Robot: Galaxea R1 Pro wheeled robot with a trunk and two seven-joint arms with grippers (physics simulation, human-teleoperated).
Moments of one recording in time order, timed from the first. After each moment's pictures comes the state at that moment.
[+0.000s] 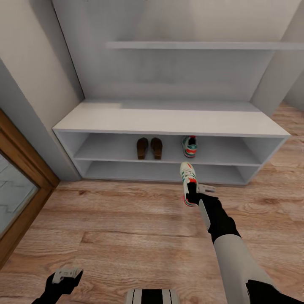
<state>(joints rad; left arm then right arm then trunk) -0.32 0.22 0.16 -0.41 -0.03 -0.33 -0.24 -0.81 0.13 -0.22 -0.82 0.09 0.53 -0.08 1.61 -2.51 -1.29</state>
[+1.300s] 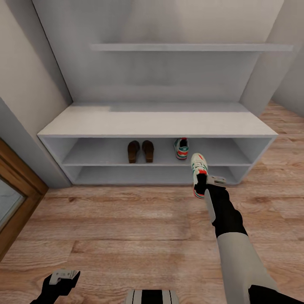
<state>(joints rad) -0.32 0.23 0.16 -0.40 -0.03 -0.33 -0.23 -0.81 0.13 -0.22 -1.03 0.09 0.69 -0.19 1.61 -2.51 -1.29</state>
